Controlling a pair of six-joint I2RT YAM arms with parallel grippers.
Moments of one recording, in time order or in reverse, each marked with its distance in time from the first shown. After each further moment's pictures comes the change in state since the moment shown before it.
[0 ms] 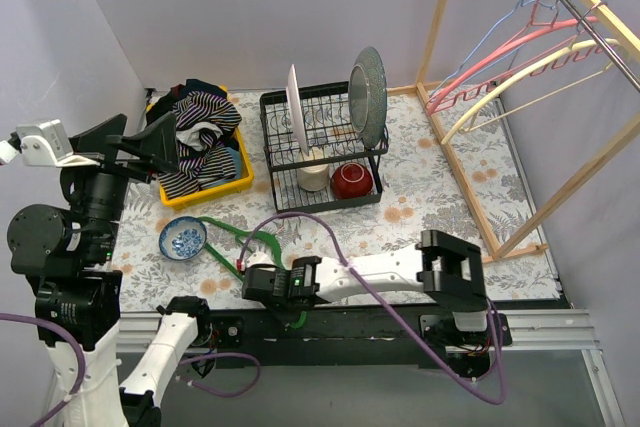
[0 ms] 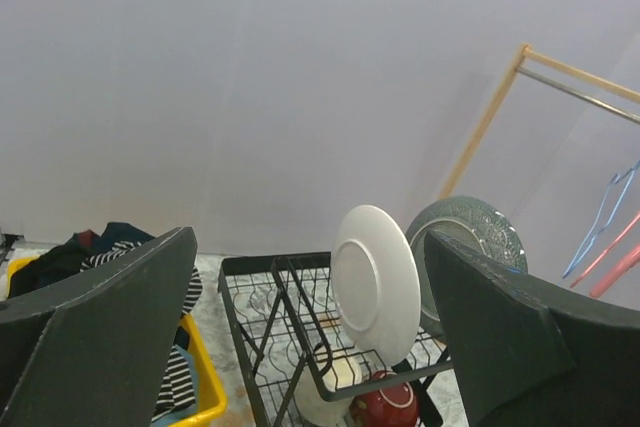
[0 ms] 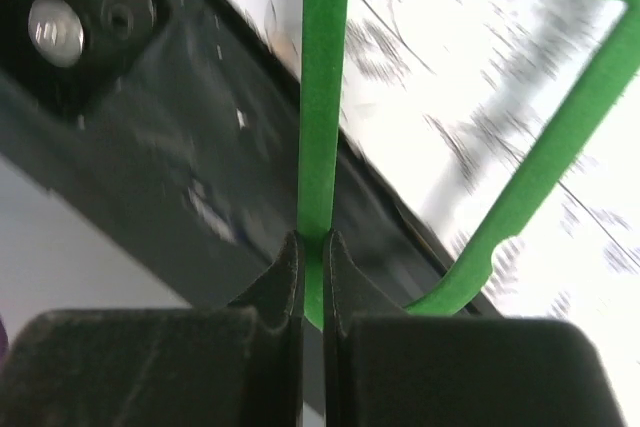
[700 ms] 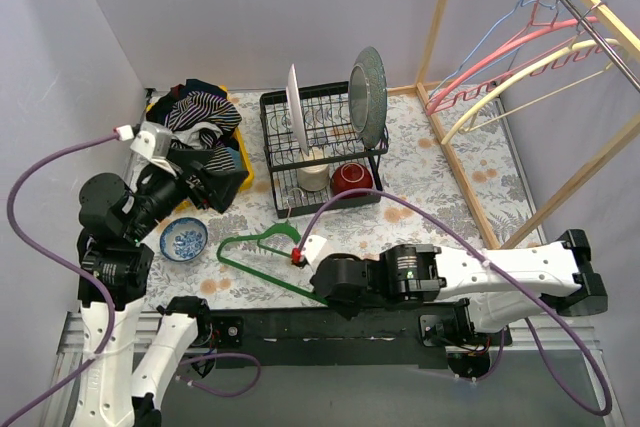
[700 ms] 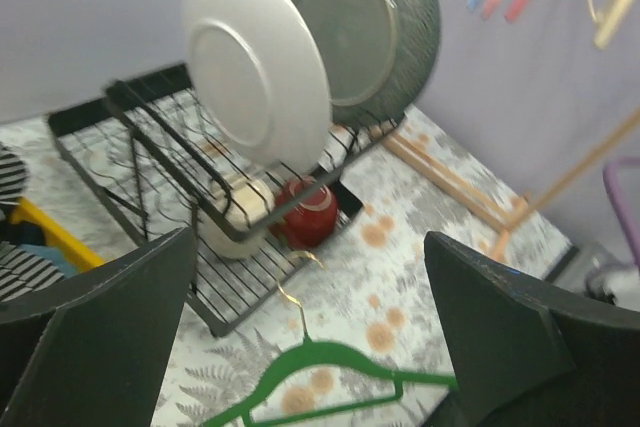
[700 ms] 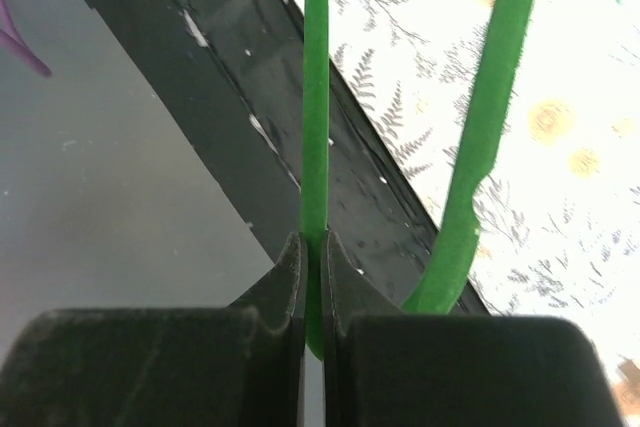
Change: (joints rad) left arm -0.003 -0.004 -0.302 -0.021 0.502 0.062; right arm 0.087 -0.624 -0.164 -0.273 0.148 -0.110
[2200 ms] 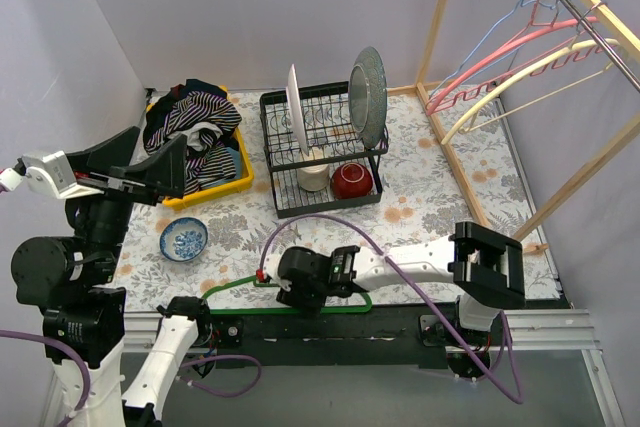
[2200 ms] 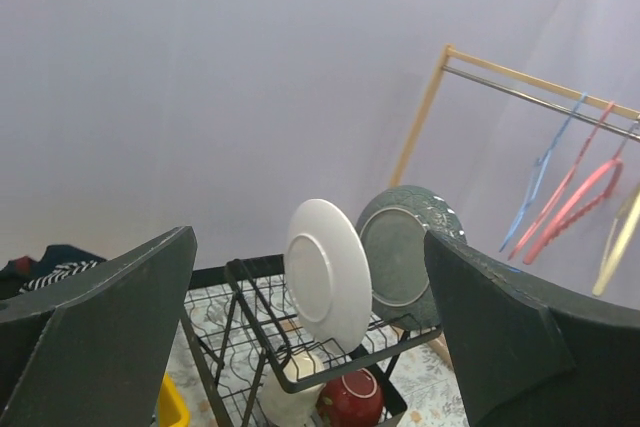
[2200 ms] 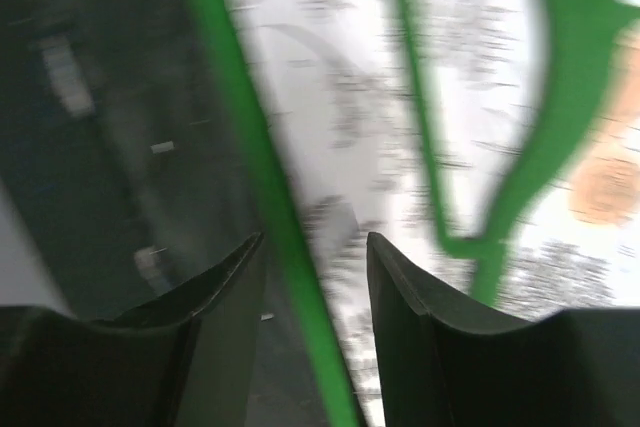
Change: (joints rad) left arm -0.008 -0.108 0.174 0.122 -0.375 -0.100; right arm -0.183 0.368 -0.208 0.531 -0.299 -0.441
